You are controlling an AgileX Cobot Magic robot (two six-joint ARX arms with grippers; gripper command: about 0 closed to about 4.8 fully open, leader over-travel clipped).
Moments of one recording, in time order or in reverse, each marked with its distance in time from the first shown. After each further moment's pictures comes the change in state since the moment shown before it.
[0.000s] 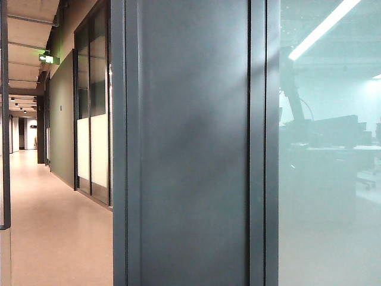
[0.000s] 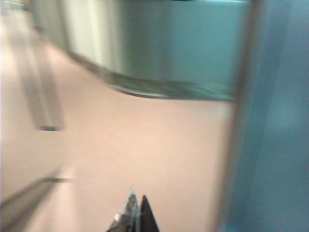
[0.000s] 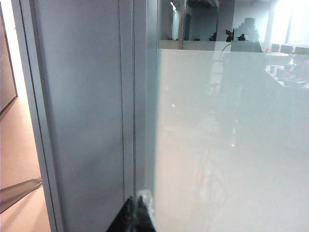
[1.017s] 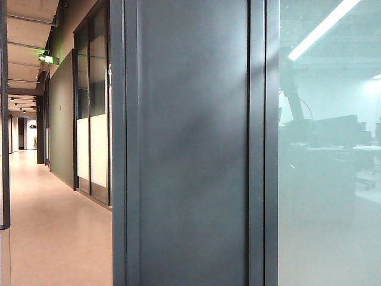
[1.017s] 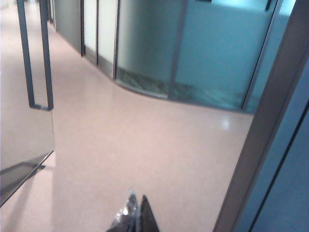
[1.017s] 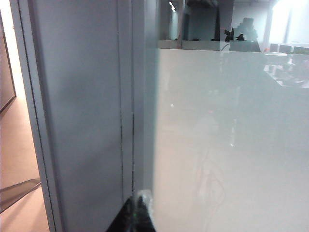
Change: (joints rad) left arm 0.233 -0.182 -0.749 0.613 0.229 -0.121; right arm 0.000 0.000 0.000 0.000 0.003 0.000
